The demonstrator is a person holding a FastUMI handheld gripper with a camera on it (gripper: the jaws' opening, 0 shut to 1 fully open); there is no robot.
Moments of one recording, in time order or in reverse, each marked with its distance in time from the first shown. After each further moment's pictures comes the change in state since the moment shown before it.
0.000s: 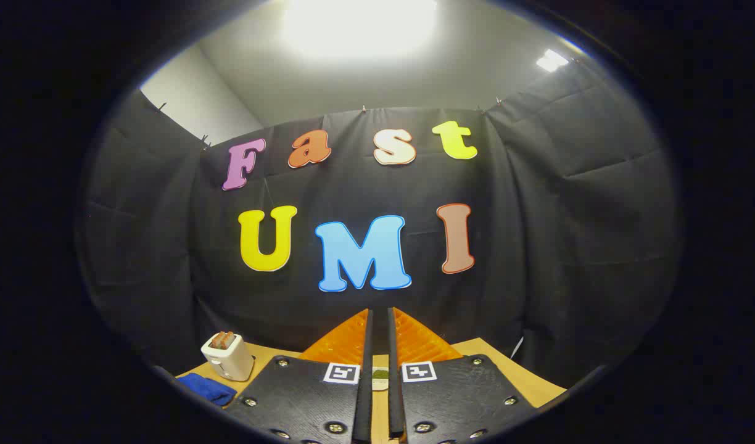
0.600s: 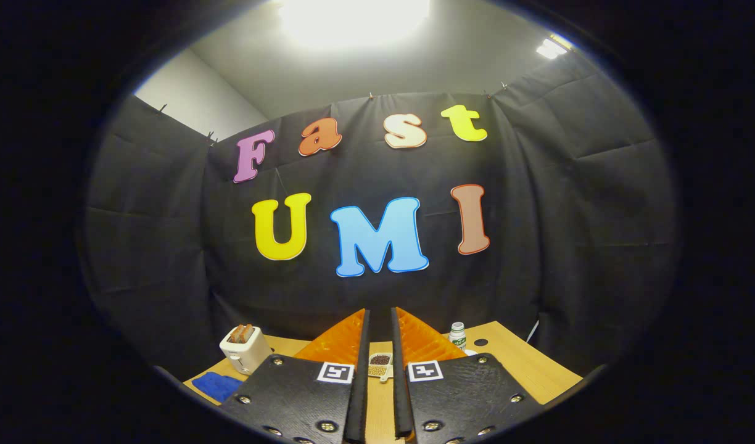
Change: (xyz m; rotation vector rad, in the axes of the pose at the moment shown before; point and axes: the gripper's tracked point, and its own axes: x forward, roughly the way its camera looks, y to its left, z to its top) arm -0.008 0.033 -0.021 0.016 0.068 0.063
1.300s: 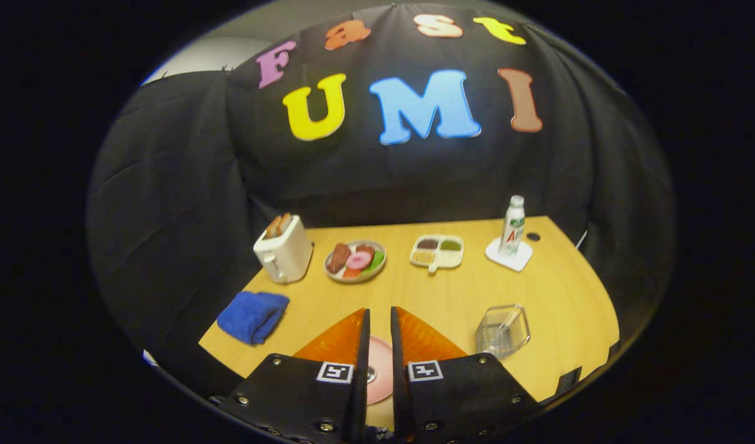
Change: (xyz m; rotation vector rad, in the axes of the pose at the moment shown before) arm -0.039 0.066 -0.227 0.051 0.661 0.230
